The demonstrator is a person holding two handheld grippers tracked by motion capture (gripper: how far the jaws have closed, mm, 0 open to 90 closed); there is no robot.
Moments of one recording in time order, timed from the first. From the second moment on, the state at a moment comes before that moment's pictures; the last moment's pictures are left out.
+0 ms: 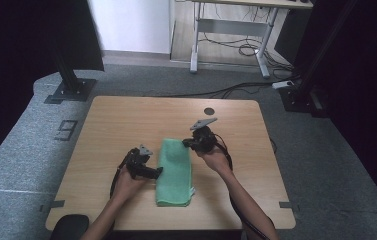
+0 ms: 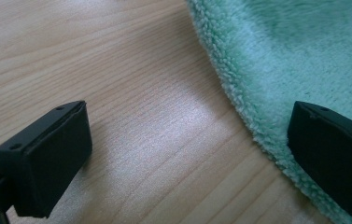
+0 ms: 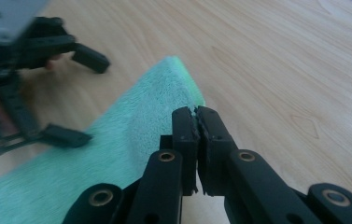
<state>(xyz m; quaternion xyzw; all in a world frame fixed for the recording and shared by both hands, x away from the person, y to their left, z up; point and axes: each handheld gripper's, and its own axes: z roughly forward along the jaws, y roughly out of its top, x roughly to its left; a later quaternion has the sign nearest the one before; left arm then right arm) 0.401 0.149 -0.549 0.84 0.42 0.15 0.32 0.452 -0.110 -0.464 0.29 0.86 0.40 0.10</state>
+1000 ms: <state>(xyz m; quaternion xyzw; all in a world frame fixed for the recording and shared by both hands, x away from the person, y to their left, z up) 0.391 0.151 -0.547 0.84 0.42 0.14 0.31 0.374 -0.109 -0.453 0.22 0.88 0.42 0.09</state>
